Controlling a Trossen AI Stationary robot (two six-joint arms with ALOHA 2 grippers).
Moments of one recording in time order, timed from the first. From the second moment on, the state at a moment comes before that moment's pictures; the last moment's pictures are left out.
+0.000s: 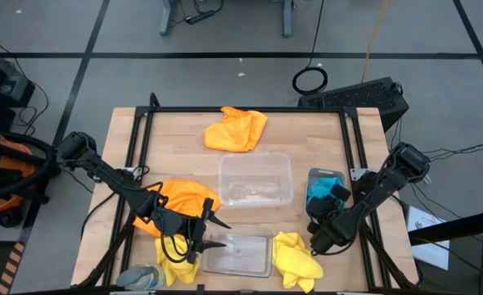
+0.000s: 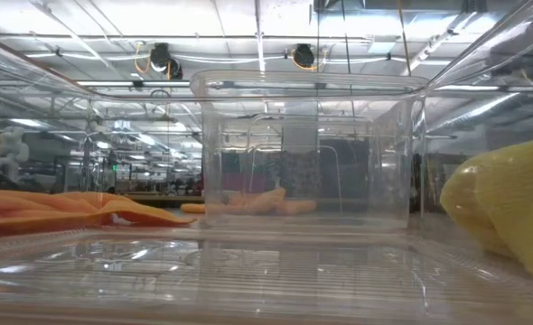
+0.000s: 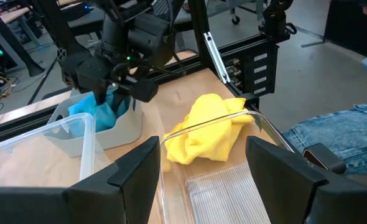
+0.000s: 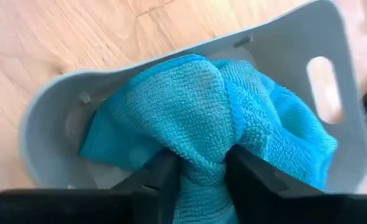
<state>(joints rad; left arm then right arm) -0.60 1.43 0.90 0.22 -0.33 0.11 0.74 1.63 0.99 -1.29 0.42 1.35</state>
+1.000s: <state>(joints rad) -0.60 1.43 0.90 0.17 -0.32 0.08 0.87 1.63 1.27 -1.57 0.37 1.33</state>
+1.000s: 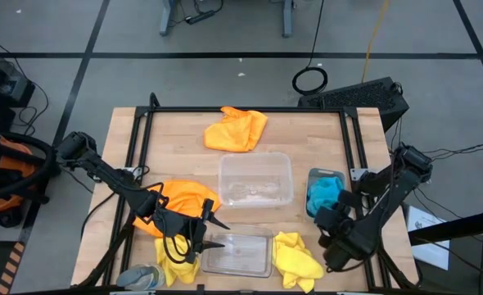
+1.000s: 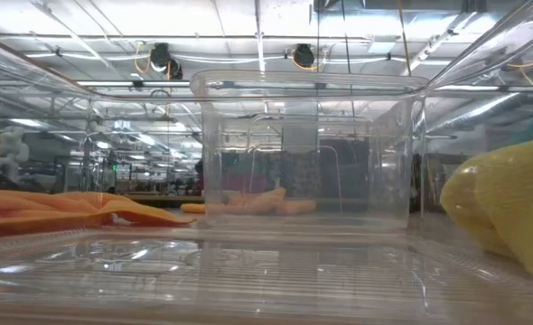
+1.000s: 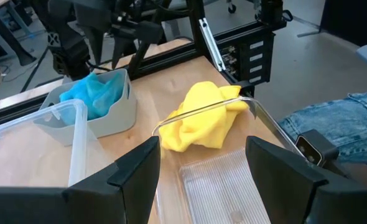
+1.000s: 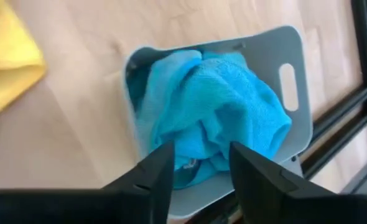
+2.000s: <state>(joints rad) -0.60 1.43 0.90 0.18 -0.31 0.08 0.87 1.63 1.27 -1.50 0.44 1.45</state>
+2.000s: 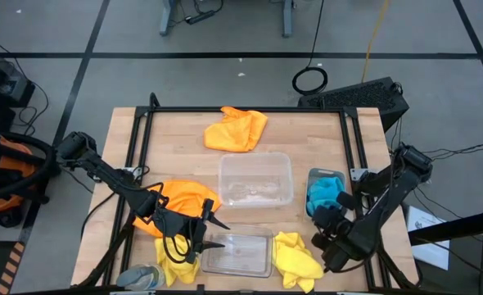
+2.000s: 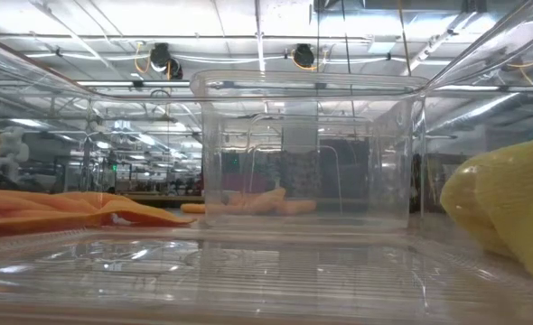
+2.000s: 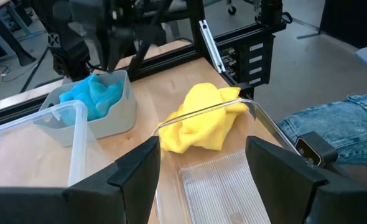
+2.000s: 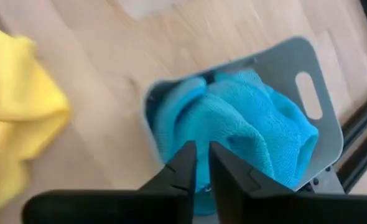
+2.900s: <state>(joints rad) -0.61 1.43 0.90 0.16 -0.31 0.00 1.02 1.90 1.45 -0.87 0.57 1.14</state>
